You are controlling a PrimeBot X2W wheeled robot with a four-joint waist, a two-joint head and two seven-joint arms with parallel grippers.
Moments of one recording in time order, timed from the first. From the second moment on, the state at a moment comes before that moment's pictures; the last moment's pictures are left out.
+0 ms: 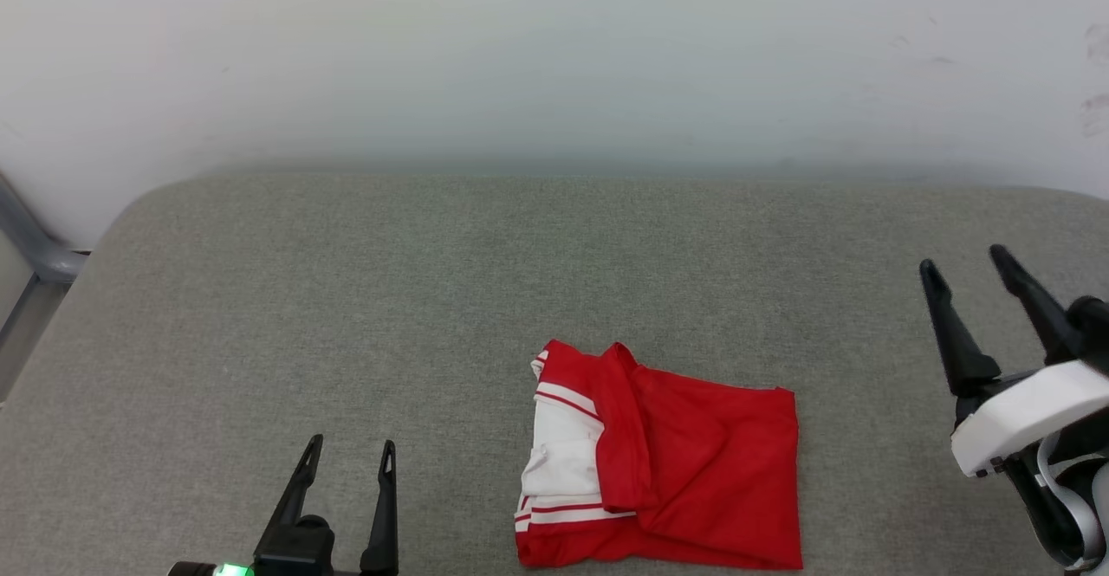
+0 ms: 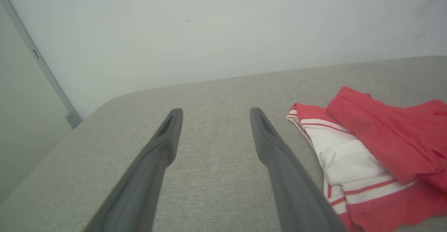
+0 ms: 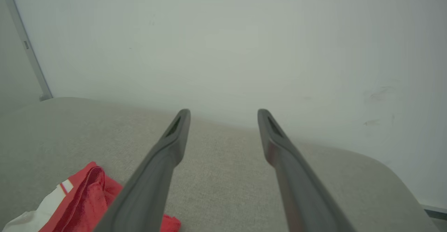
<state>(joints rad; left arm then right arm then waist) 0.14 0.12 -0.12 0.05 -0.01 0.08 -0.26 -0.17 -0.31 0.01 0.07 0.27 0.13 -0.08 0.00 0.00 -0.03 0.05</state>
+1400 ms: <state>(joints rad) 0.03 0.10 -0.18 0.07 -0.01 0.06 -0.26 -0.32 -0.37 0.49 0.49 0.84 0.13 0.44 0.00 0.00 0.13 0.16</state>
